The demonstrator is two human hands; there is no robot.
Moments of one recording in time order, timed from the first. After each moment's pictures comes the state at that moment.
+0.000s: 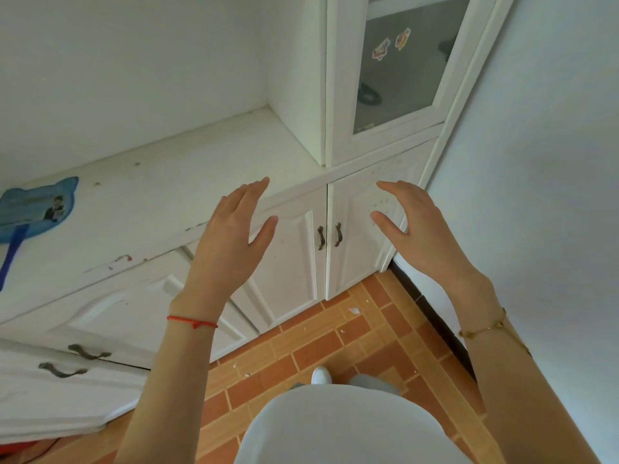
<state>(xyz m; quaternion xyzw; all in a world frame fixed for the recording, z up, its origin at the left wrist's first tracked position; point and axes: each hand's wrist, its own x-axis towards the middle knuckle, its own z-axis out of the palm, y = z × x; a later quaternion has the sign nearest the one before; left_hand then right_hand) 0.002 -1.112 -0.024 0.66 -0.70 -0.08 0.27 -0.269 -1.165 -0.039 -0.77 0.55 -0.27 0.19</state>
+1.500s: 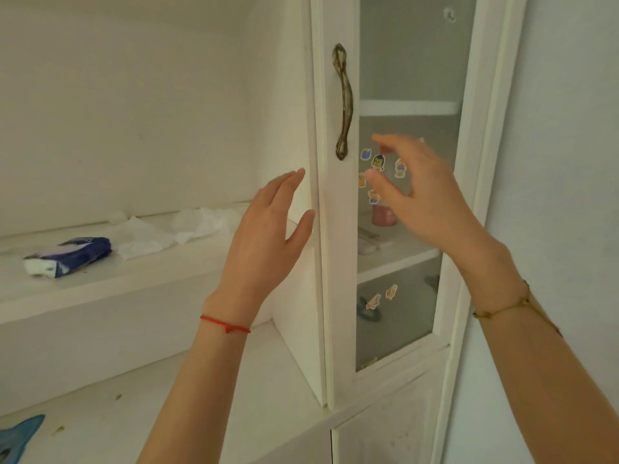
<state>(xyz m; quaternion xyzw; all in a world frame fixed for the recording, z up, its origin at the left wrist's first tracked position) -0.037 -1.339 0.215 0.48 -0.72 0.16 0.46 -0.254 -1.380 0.259 -0.78 0.37 -0.50 -0.09</state>
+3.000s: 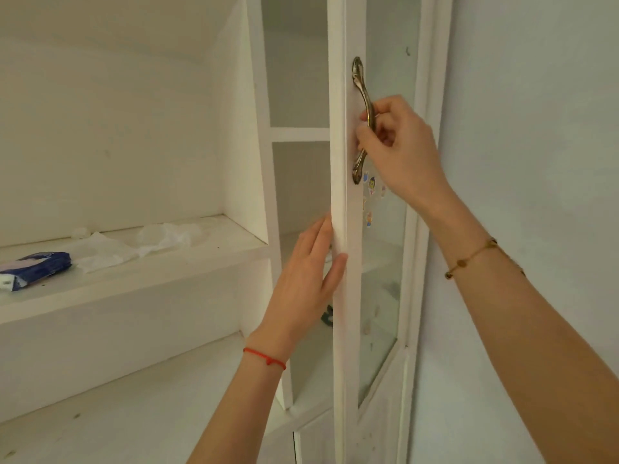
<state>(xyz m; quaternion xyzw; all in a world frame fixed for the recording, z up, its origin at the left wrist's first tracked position) -0.143 -1.326 0.176 0.41 -0.78 0.04 0.47 -0.297 -1.353 0.321 -0.70 0.34 -0.63 -0.03</state>
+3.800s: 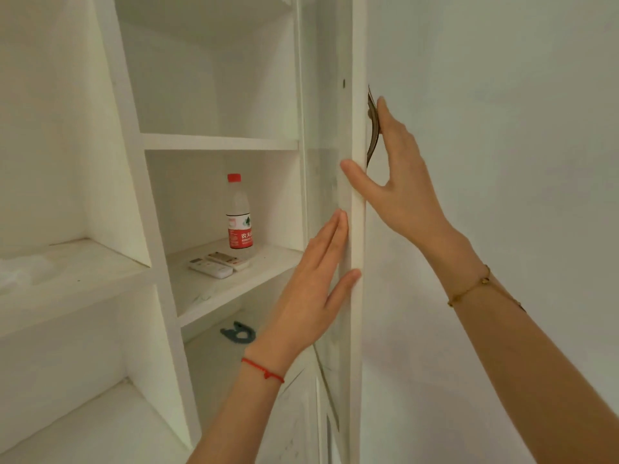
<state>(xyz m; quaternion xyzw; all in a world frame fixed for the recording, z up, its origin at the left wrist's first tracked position) -0.258 -1.314 0.173 0.18 -0.87 -0.08 0.45 -0.410 -1.282 0.287 -0.67 0.46 -0.54 -0.22</state>
